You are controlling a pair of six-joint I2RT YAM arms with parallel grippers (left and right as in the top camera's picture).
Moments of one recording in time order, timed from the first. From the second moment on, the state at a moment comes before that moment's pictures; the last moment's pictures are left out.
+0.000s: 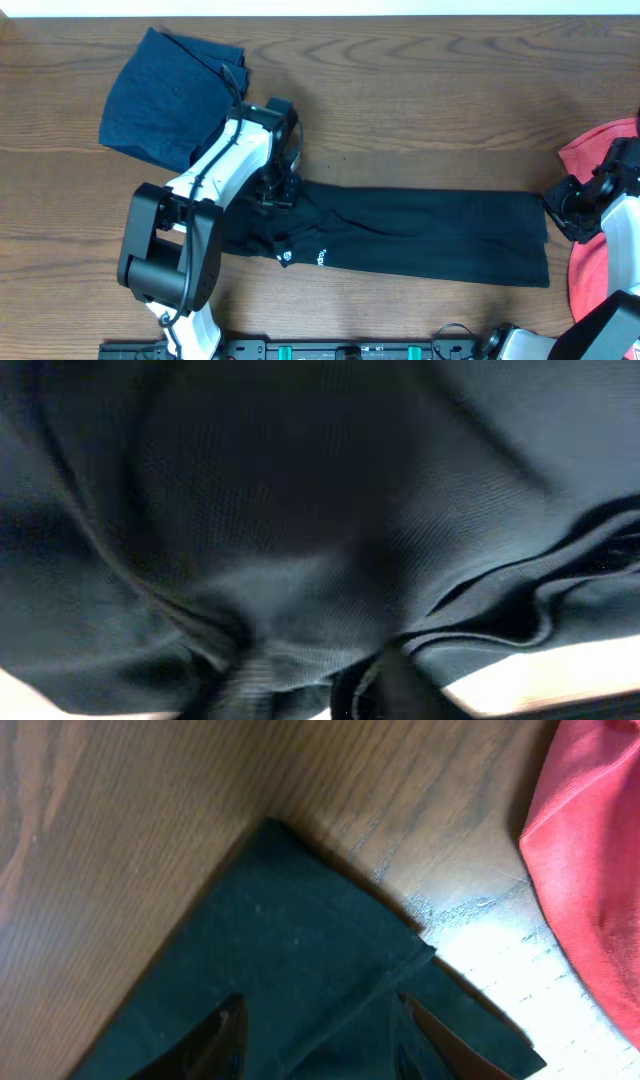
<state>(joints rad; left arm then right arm) -0.35 1.91 1.31 -1.20 0.15 -0.12 -0.49 1.45 0.96 -0.85 -0.08 0.46</state>
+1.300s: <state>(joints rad) -0.34 1.91 1.27 -1.15 0.09 -0.12 -0.49 1.70 0.93 -0.86 0.07 0.49</state>
